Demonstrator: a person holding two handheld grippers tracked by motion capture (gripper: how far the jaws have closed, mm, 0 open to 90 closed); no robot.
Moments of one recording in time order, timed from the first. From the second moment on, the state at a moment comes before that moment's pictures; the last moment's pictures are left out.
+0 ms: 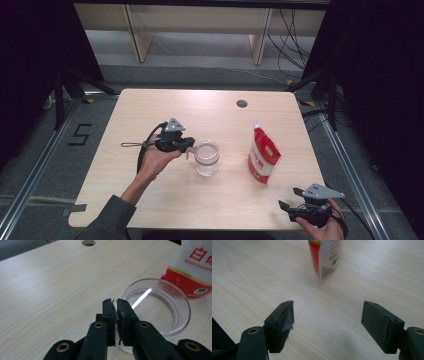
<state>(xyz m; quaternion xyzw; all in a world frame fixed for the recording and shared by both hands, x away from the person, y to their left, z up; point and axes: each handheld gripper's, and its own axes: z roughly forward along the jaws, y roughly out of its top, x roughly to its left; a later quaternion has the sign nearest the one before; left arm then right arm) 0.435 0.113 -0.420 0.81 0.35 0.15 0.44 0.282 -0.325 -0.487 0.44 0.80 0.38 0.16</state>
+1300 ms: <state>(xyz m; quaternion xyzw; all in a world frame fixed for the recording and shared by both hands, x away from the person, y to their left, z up) 0.437 0.127 -0.496 0.81 0.31 0.17 0.46 0.286 -0.325 -0.489 0.41 0.82 0.37 0.18</state>
